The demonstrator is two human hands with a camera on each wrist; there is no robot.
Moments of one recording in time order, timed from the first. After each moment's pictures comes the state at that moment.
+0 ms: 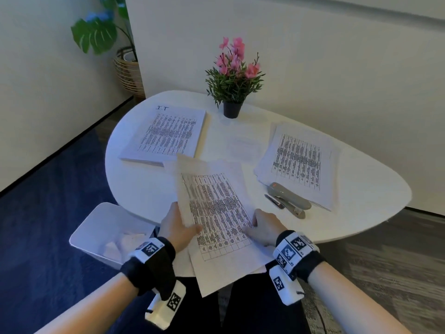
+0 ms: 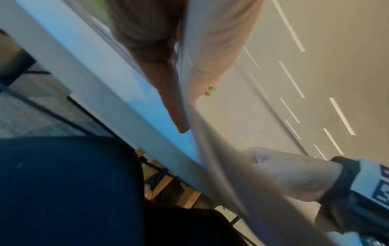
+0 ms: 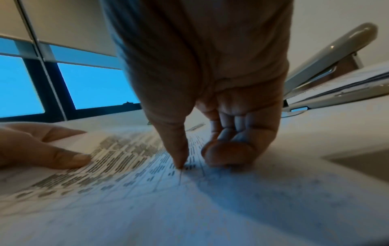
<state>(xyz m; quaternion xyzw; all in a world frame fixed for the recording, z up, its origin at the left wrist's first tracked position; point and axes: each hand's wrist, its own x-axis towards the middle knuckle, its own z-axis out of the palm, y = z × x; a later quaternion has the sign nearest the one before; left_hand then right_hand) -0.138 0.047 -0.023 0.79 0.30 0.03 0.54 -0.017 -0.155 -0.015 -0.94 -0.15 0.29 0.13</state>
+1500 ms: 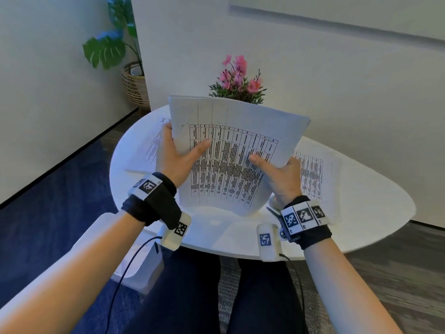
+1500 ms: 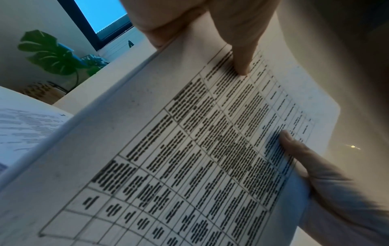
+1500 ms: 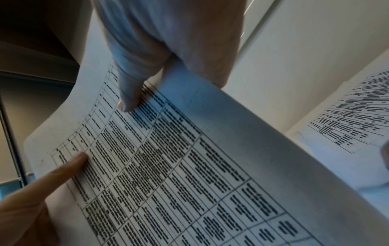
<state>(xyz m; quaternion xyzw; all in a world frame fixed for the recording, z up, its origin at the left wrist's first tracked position) -0.063 0.081 0.106 0.72 0.11 0.34 0.59 0.019 -0.118 0.094 -0.68 -0.17 0.00 0.72</state>
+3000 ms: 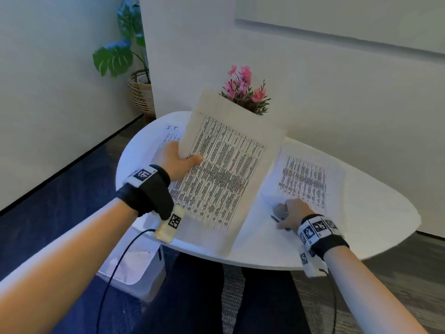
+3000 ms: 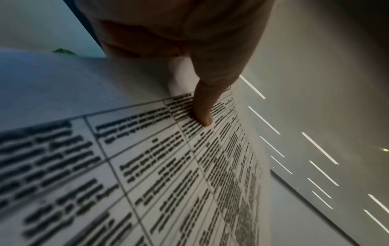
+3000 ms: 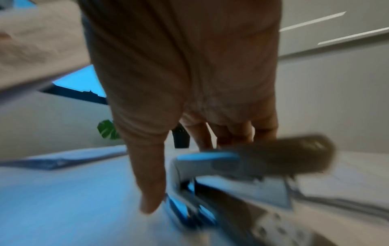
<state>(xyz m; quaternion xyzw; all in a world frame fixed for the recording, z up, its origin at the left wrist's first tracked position) -0.056 0.120 0.117 0.86 0.22 0.13 0.44 0.082 -0.176 0.010 -0.97 -0.17 0.19 -0.01</state>
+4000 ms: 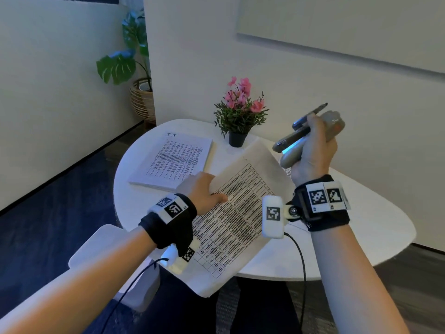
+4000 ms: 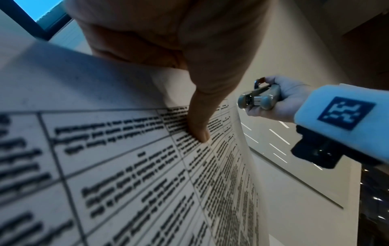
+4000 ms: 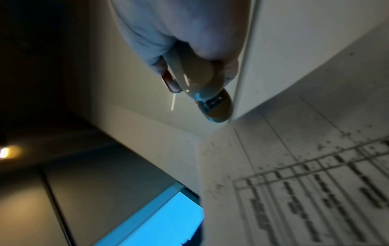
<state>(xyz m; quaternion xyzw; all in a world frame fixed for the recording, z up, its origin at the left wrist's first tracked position) -0.060 0.063 0.097 0.93 0.13 0.05 0.33 0.049 -0.107 0.186 -0.50 -0.02 -0.10 0.86</state>
